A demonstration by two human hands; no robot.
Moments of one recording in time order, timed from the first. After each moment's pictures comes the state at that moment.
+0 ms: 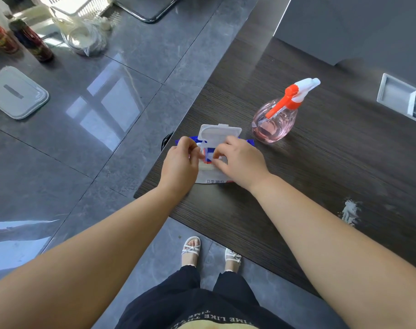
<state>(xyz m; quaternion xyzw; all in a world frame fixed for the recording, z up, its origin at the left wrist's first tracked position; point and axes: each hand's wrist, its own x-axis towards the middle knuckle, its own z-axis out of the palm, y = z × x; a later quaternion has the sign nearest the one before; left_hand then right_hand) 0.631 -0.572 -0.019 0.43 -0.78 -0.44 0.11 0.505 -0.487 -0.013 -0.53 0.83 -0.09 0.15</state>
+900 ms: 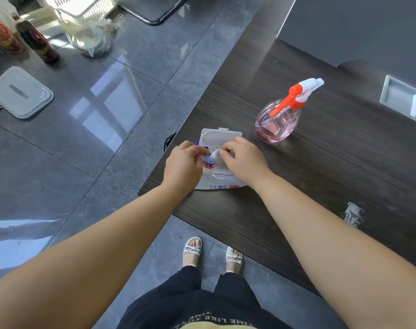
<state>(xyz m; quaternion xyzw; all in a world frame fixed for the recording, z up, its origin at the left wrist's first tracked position) 0.633 -0.574 -0.026 0.41 -0.82 -0.39 0.08 0.506 -0.488 -0.018 -0.43 0.85 -0.20 0.23</state>
